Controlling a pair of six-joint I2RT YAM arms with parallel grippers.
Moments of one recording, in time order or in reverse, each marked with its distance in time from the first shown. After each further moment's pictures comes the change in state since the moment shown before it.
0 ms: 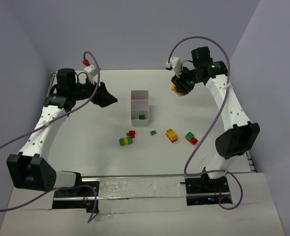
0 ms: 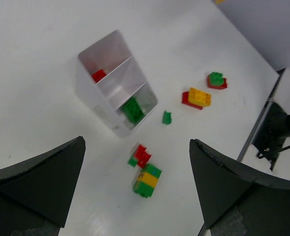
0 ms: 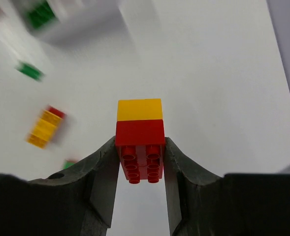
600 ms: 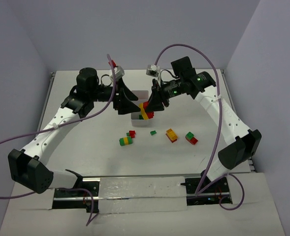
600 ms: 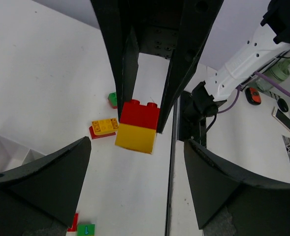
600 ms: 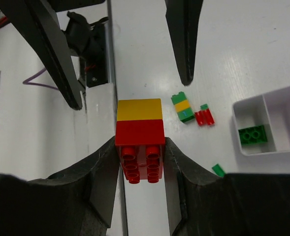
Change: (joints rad) left arm -0.309 0.005 0.022 0.270 0.202 -0.185; right arm 0.243 -0.136 -0.128 0.113 -0.593 0.495
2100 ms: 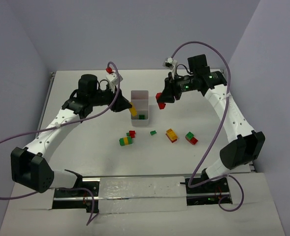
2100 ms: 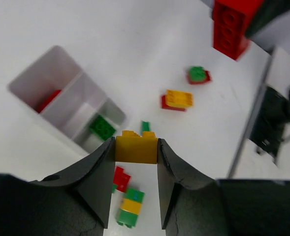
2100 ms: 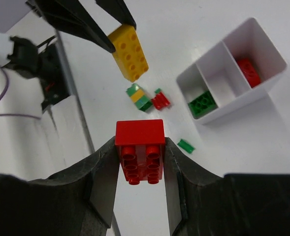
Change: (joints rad) left arm 0.051 0.002 -0.106 -0.108 -0.261 0.169; right arm -0.177 -0.017 -0.055 0.044 0.032 0.041
